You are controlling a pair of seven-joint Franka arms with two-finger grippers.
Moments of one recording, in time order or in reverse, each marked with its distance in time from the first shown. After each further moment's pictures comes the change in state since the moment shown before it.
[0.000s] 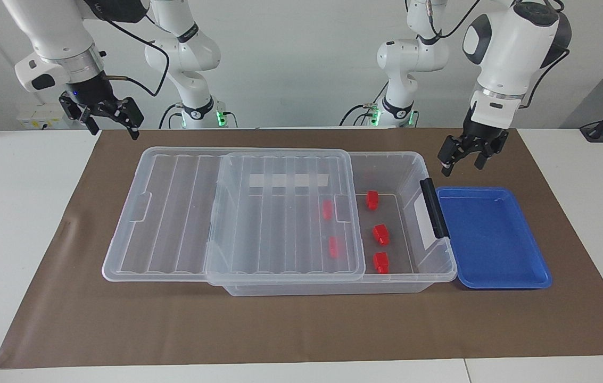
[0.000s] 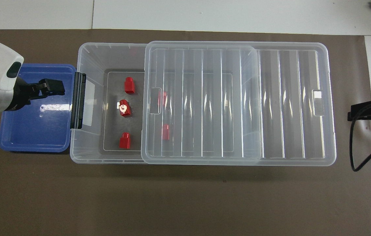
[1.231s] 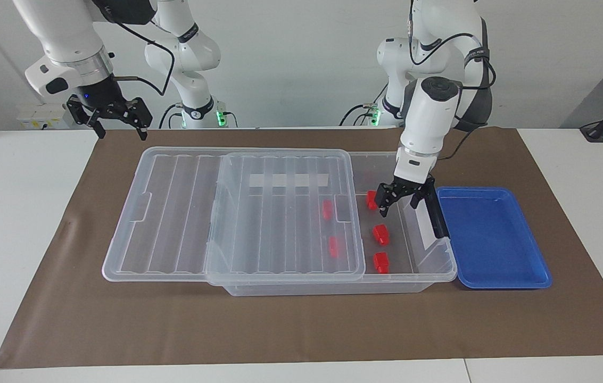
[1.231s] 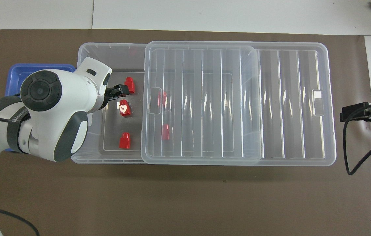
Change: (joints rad) left arm -0.186 0.212 0.000 -0.091 0.057 0.300 -0.226; right arm 0.019 0.006 0.006 0.000 0.001 0.007 -0.067
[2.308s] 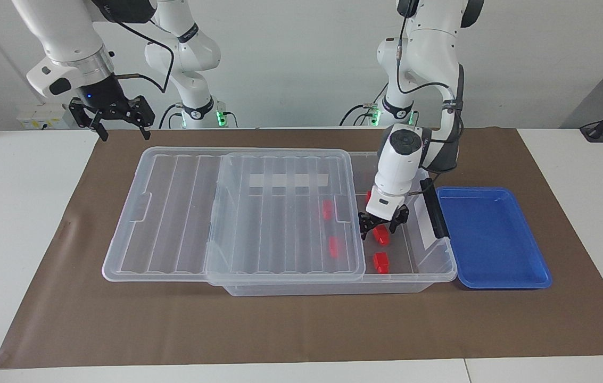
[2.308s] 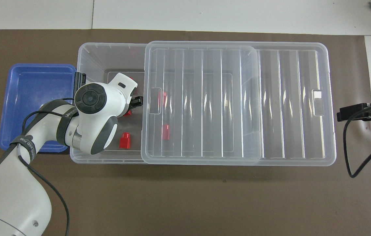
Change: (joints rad) left arm -0.041 0.194 0.000 -0.043 0.045 0.186 -0.002; right arm -0.001 0.000 0.000 0.000 0.032 0.014 -0.070
